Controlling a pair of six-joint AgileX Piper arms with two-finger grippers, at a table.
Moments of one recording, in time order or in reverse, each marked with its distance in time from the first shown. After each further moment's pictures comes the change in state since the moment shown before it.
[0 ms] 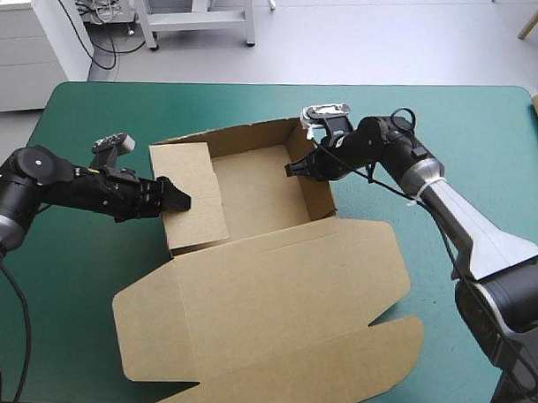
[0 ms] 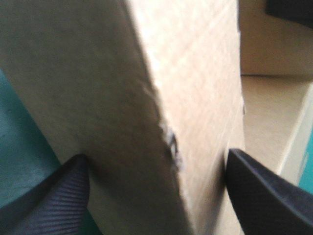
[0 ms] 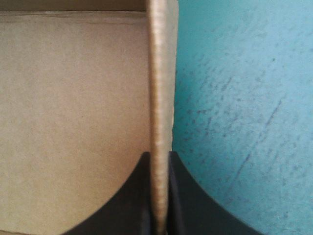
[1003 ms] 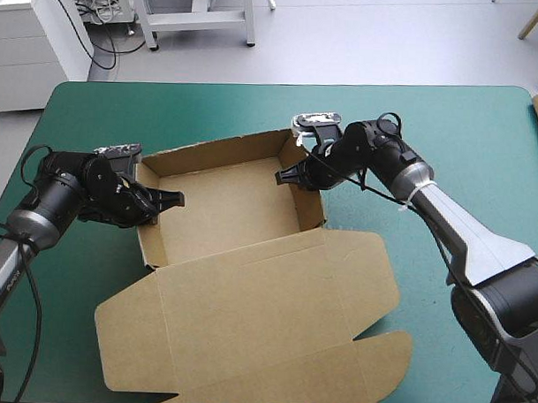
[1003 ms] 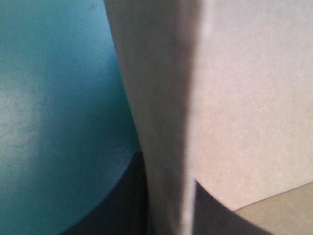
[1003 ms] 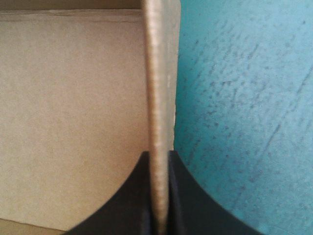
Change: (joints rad) left arm -0.241 0.022 -0.026 0.638 -0.101 -0.608; right arm 0.051 -0.002 0.000 -0.052 0.062 0.125
